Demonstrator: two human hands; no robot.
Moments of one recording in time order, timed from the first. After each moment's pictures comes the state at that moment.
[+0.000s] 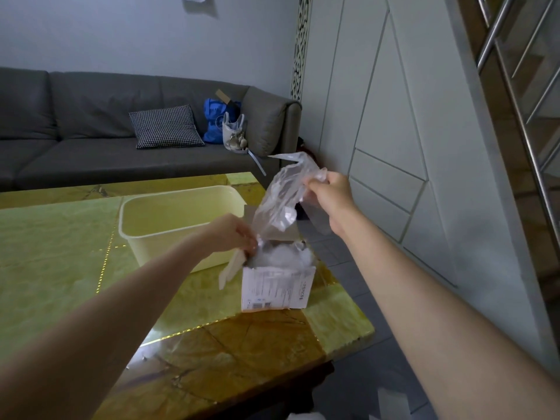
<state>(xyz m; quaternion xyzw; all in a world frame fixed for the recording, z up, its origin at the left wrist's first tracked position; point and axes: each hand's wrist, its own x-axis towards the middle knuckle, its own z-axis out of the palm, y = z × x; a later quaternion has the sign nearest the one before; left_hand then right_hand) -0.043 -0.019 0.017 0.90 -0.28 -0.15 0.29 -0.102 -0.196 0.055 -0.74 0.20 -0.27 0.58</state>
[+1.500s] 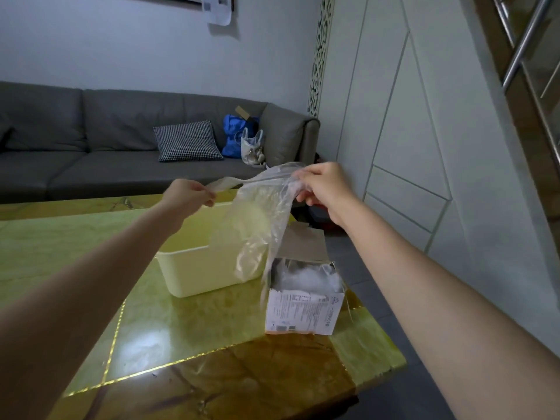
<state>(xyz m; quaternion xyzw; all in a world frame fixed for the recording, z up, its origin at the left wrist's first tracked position) 0.013 0.053 0.072 0.86 -0.08 0.02 0.50 -0.067 -0.153 0.096 -0.79 0.11 -0.22 0.56</state>
